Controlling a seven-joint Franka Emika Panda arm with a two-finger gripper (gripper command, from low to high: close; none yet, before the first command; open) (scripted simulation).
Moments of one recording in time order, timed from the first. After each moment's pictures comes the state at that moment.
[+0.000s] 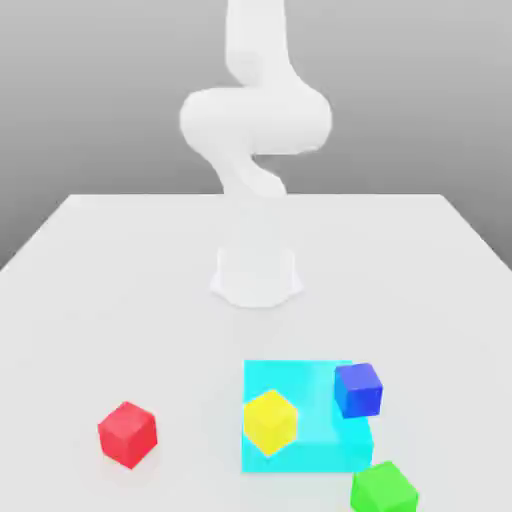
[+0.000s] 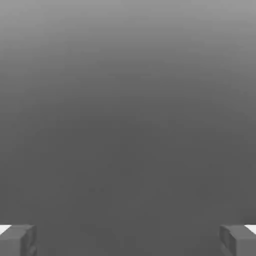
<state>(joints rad) -0.02 -0.71 -0.02 -2.33 0.00 2.35 0.81</state>
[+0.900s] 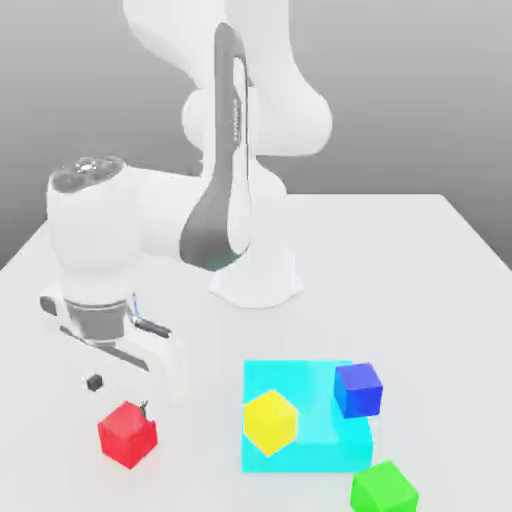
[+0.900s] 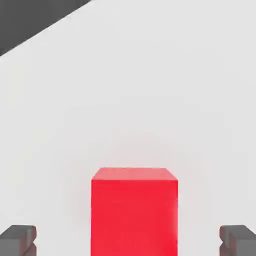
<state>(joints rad) -0.24 0.28 -0.12 -2.60 0.12 2.87 0.86</state>
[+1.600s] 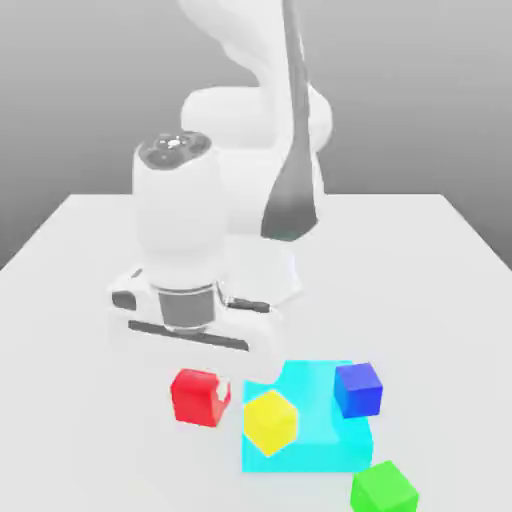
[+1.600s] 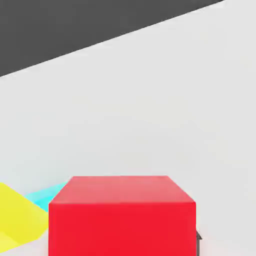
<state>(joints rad) 0.02 -0.05 0.03 -2.67 0.07 2.62 0.86</state>
